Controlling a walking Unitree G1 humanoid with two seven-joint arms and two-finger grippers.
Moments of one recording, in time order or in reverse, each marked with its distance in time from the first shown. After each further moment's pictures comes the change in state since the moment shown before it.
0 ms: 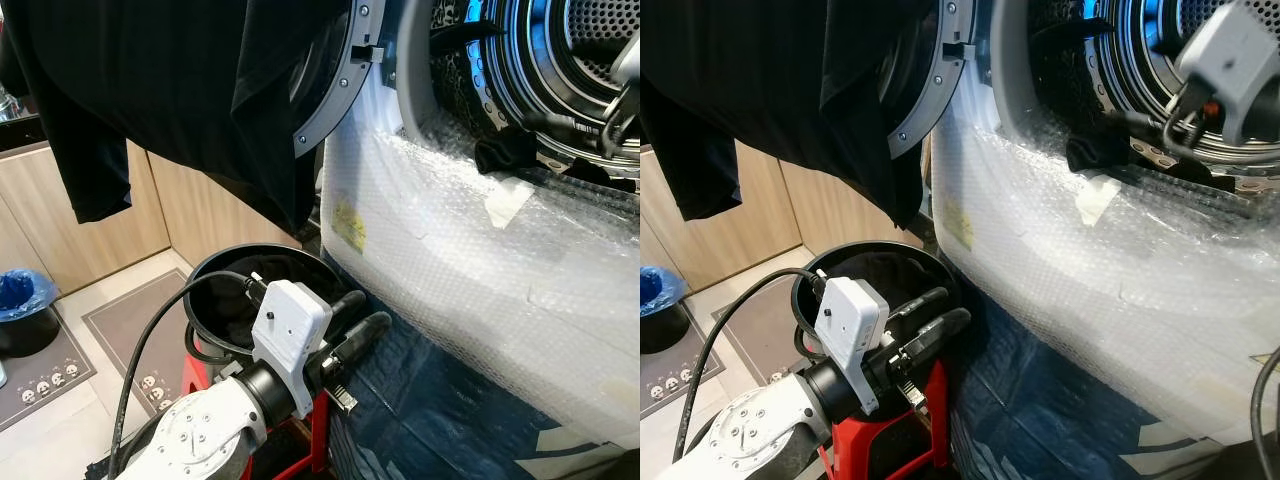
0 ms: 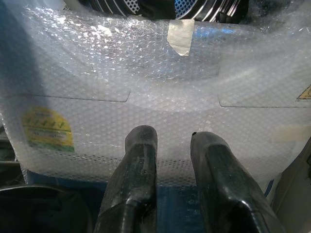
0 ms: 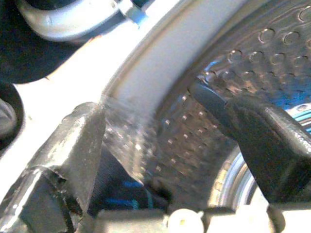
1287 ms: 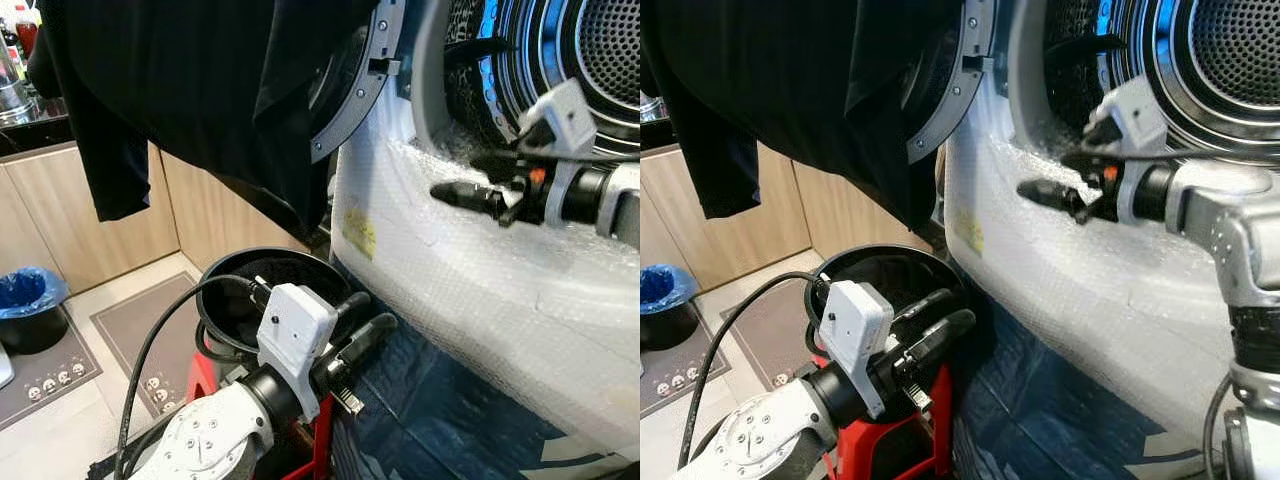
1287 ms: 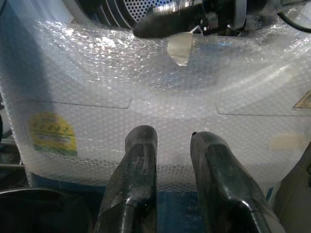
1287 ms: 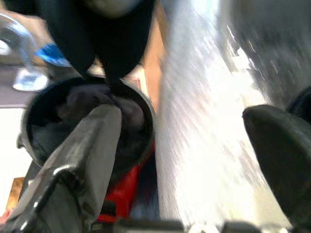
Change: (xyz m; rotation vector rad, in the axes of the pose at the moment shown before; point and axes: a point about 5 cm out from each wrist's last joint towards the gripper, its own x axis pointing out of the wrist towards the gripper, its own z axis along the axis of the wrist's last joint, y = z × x) left arm 0.001 -0.005 -0.001 -0.016 -0.014 0.011; right arm 0.029 0.089 -0.029 0.704 0.339 0.059
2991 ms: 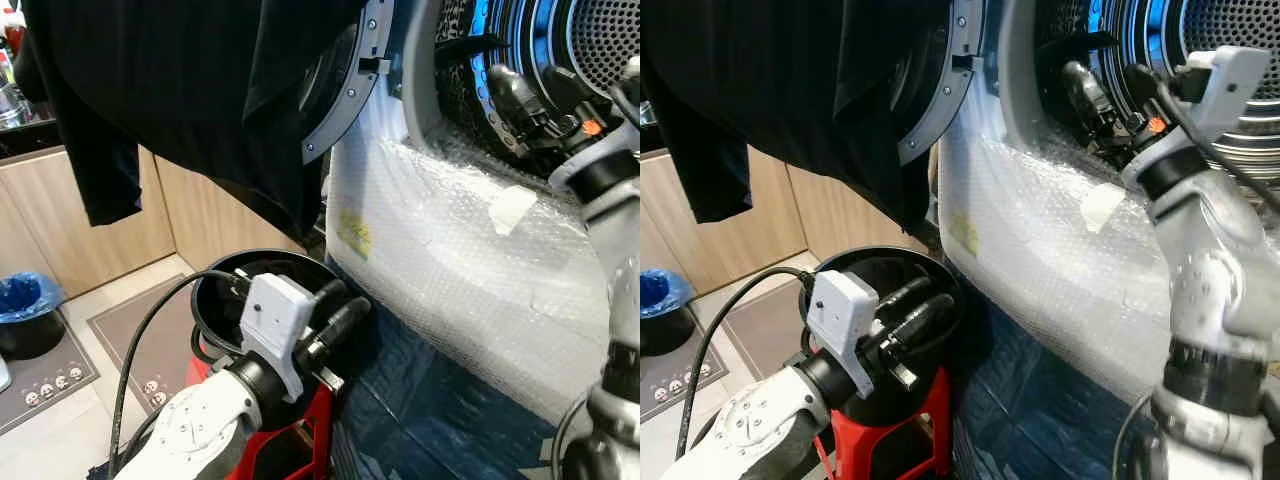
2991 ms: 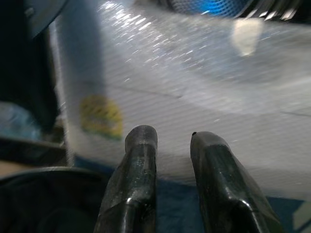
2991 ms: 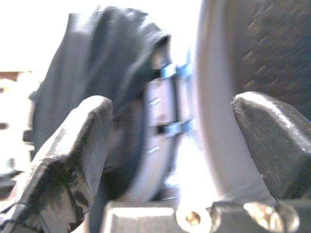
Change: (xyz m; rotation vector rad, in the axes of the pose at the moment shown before) left arm -0.003 0.040 -0.020 -0.034 0.022 0.177; right arm -0.011 0.048 0.002 0.209 -0.941 0.005
